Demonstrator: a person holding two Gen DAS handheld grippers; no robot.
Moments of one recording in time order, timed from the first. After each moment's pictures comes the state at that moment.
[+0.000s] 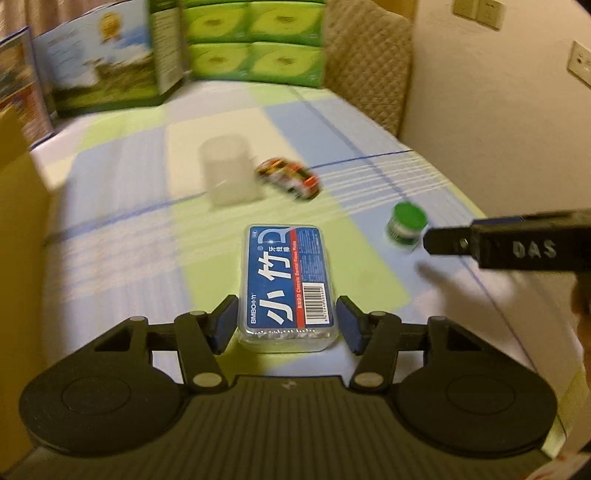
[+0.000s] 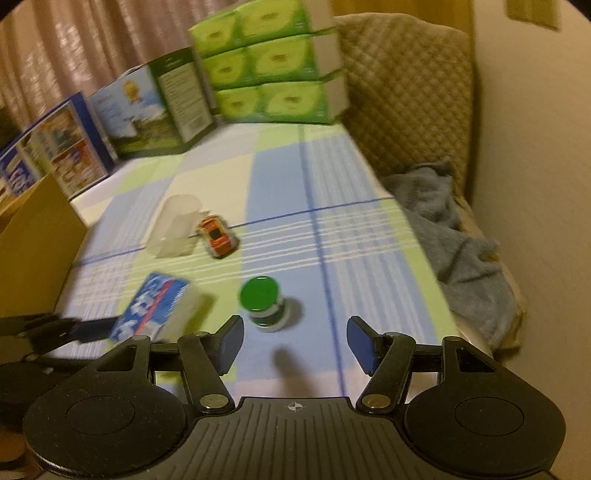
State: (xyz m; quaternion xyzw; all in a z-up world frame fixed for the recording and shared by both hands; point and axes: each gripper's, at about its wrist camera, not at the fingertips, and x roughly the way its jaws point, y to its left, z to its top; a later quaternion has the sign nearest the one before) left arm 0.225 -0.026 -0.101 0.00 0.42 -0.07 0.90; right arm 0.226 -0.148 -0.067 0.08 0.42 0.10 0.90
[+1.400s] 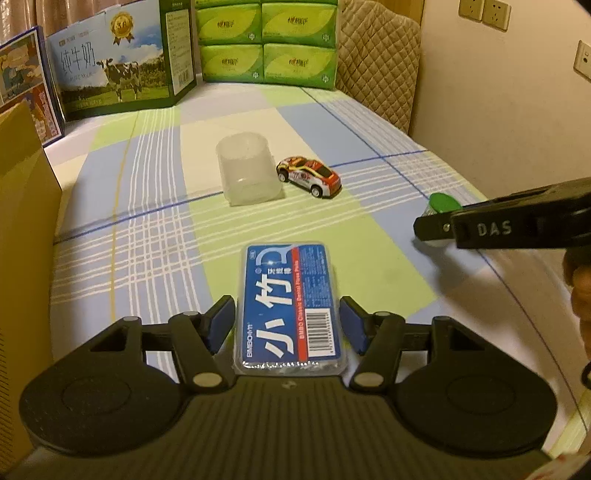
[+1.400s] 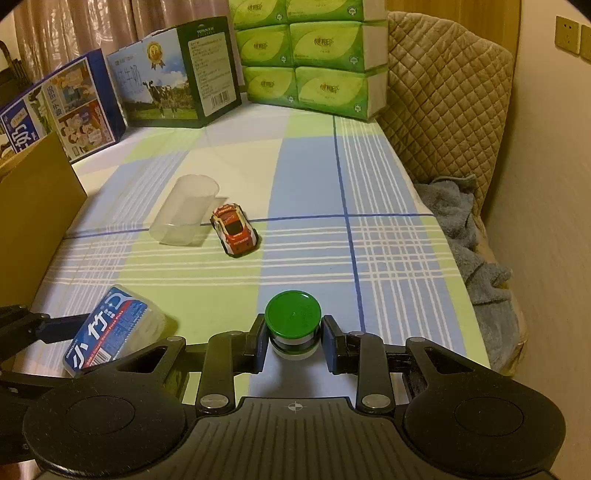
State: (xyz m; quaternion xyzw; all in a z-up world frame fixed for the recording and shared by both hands) left arm 0.233 -0.020 -0.112 0.01 0.41 -0.06 0.91; right arm 0.257 -0.118 -0.084 0.02 0.43 0.11 0.89
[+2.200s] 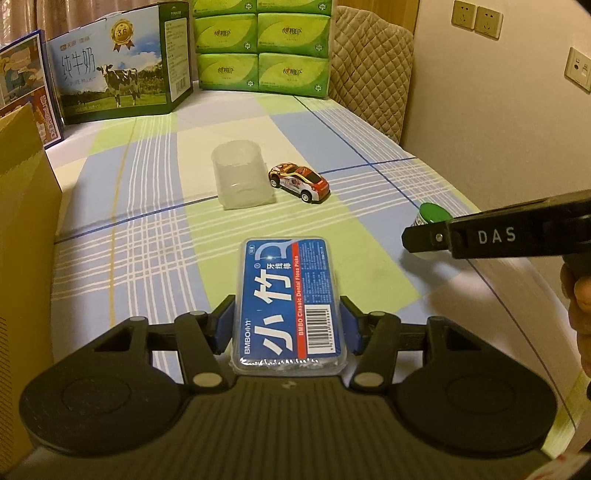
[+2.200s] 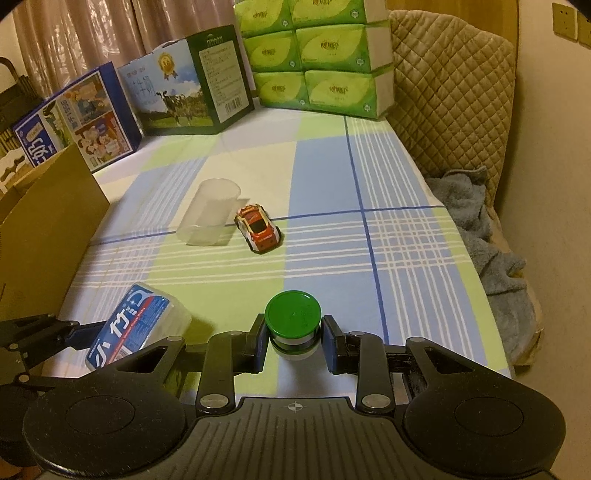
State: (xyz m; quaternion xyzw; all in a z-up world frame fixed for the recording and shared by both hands) left arm 0.220 -0.021 -0.102 0.00 0.39 -0.07 0.92; right arm 0.242 -0.117 -0.074 0.05 0.43 0.13 0.89
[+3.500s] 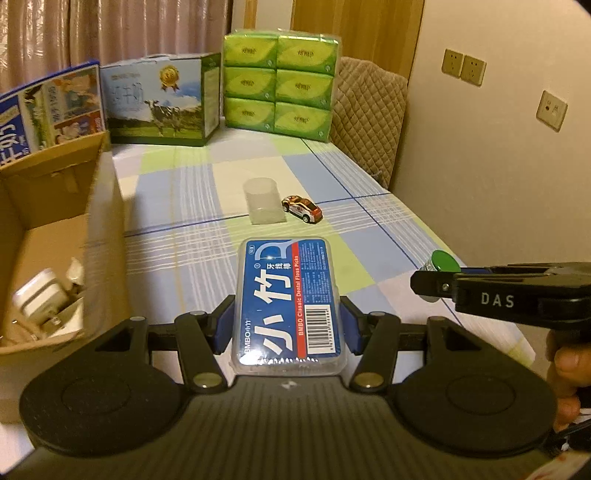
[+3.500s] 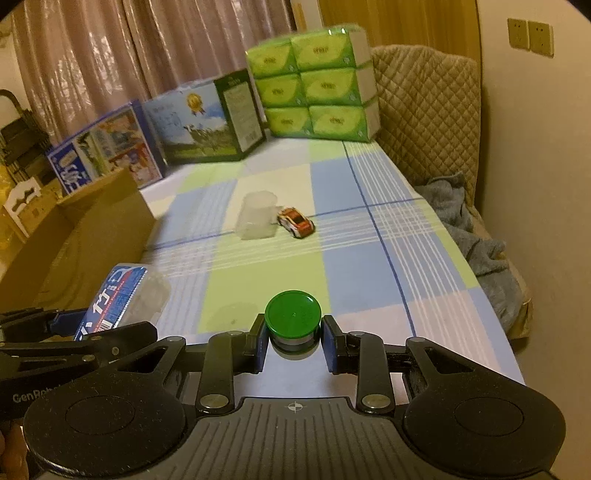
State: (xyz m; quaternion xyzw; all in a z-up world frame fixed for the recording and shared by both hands) left arm 0.107 0.006 -0.018 -0.03 0.35 -0.06 0.93; right arm 0.117 -0.091 -0.009 0.09 0.39 0.11 0.91
